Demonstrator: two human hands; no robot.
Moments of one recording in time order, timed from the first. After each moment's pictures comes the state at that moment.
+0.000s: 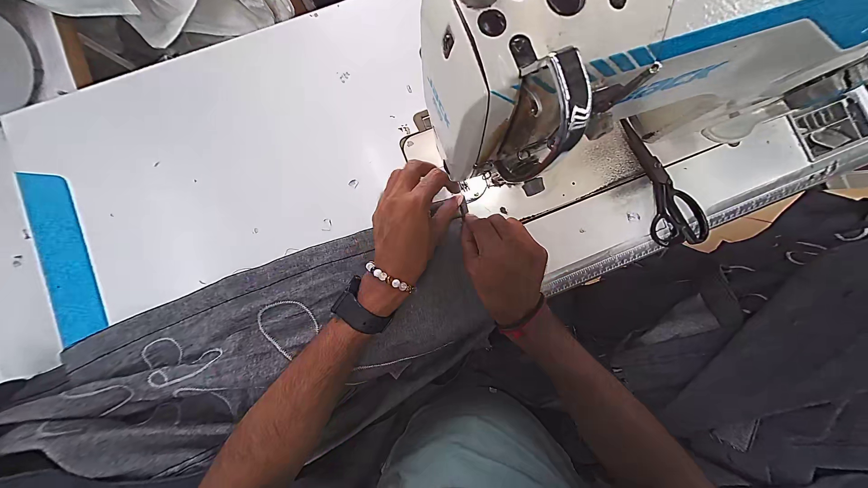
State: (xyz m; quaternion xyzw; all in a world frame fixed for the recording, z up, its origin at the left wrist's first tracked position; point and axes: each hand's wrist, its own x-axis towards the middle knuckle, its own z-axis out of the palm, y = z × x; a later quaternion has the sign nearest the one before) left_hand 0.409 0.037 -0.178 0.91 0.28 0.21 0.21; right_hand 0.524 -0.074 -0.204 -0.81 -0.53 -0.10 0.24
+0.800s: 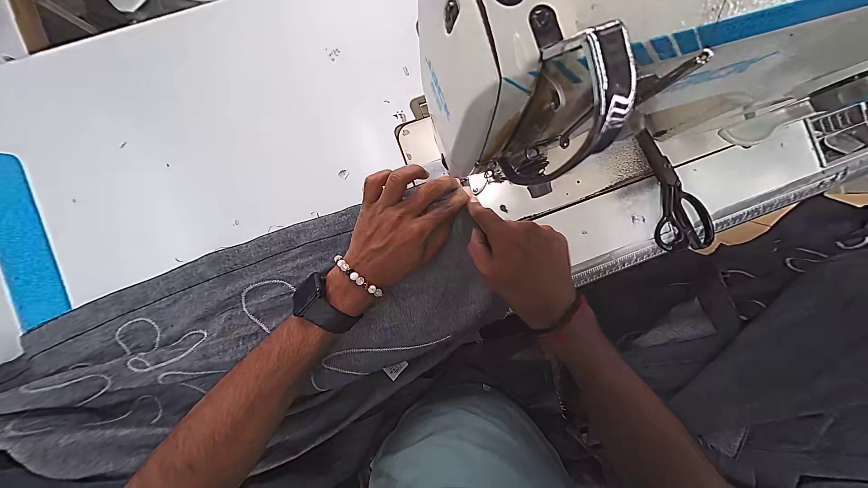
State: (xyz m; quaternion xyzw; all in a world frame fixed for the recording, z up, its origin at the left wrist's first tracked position) left_hand 0.403 0.060 -0.199 0.97 0.16 0.17 0.06; right_hand 0.555 -0.078 -0.172 -0.81 -0.57 0.07 0.14
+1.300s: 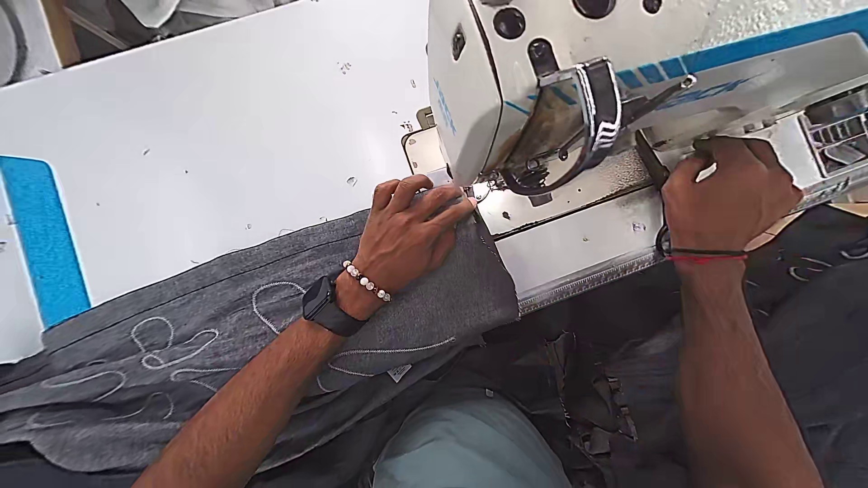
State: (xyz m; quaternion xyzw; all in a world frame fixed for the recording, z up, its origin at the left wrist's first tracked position) left_hand 0.406 0.059 -0.200 0.97 0.17 0.16 0.05; right_hand 0.754 -0.132 -0.181 -0.93 -0.33 -0.12 0.09
